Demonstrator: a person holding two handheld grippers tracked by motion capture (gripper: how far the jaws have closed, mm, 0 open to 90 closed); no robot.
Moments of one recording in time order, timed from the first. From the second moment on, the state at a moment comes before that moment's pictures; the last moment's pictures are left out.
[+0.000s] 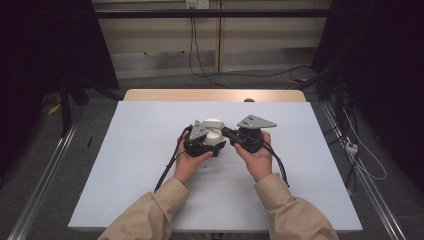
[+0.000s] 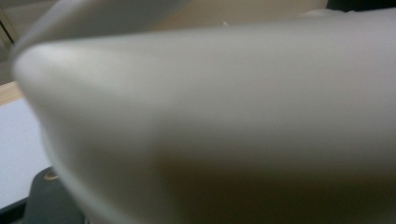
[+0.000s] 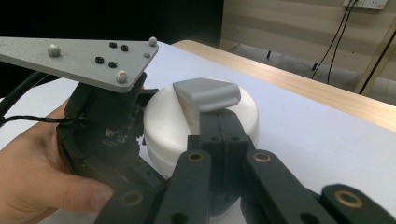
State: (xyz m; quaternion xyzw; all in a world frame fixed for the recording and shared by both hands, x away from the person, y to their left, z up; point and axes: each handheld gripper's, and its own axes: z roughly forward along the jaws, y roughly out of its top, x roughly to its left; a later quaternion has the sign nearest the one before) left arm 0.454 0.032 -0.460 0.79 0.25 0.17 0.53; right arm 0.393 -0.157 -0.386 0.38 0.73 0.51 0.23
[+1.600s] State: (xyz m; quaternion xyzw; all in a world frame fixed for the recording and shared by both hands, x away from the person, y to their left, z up) left arm 0.454 0.032 -0.461 0.79 0.26 0.18 0.53; right arm 0.406 -0.136 -0.363 0.36 0.73 0.52 0.24
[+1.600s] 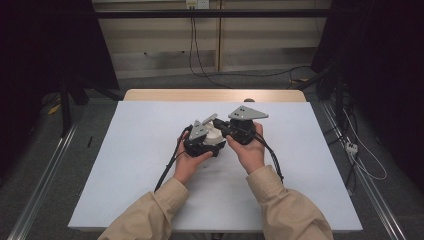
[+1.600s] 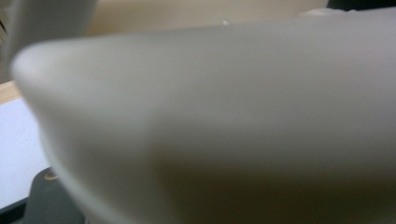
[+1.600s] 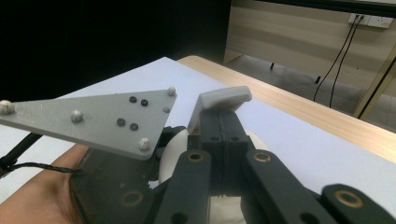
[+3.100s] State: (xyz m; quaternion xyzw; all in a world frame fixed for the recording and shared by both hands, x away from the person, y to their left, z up) left arm 0.454 0.033 -0.461 0.79 0.26 0.17 0.53; right arm 0.419 -0.121 -0.355 0.36 0.74 0.52 0.24
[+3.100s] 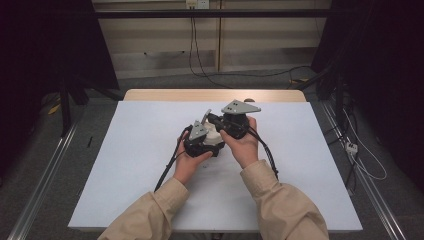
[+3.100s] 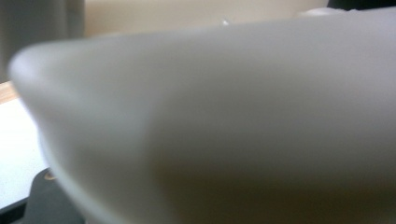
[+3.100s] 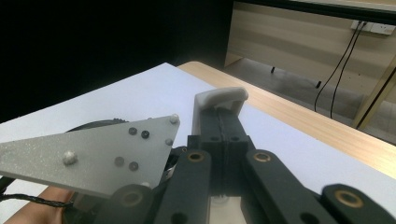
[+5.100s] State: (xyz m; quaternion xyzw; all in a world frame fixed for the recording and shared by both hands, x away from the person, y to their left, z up) left arm 0.454 0.033 -0.460 0.79 0.26 0.18 0.53; right arm 0.441 -0.105 -0.355 0.34 0.75 0.52 0.23
